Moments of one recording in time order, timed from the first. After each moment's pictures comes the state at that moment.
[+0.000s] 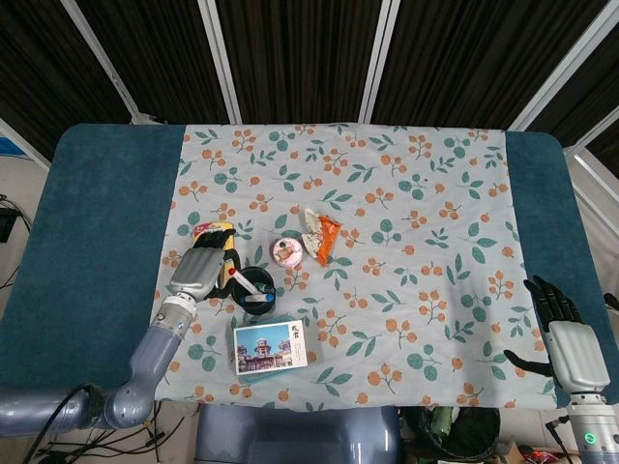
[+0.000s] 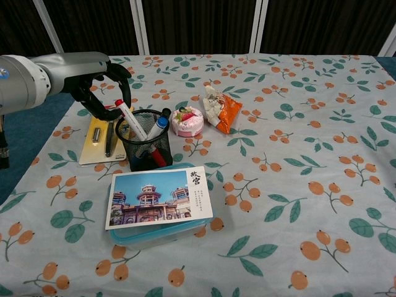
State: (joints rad) left arm -0.85 -1.46 -0.21 -1.83 0.59 1.12 0.57; right arm 0.07 -1.11 0.06 -1.66 -1.47 1.44 0.10
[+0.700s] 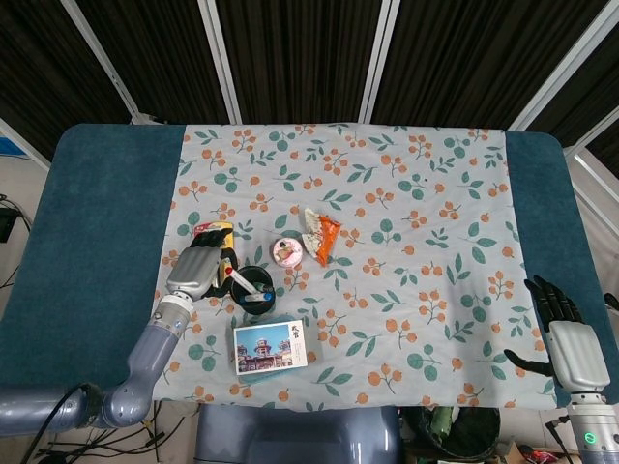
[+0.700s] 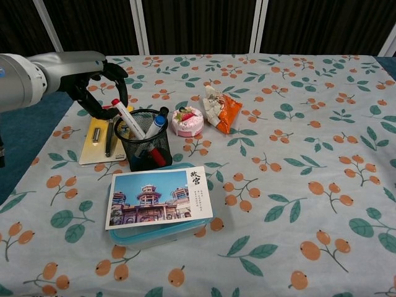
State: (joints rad) left arm -0.85 -1.45 -0.20 -1.83 0.58 1.11 0.55; right arm 0.07 -1.11 0.06 -1.66 -1.47 1.44 0.10
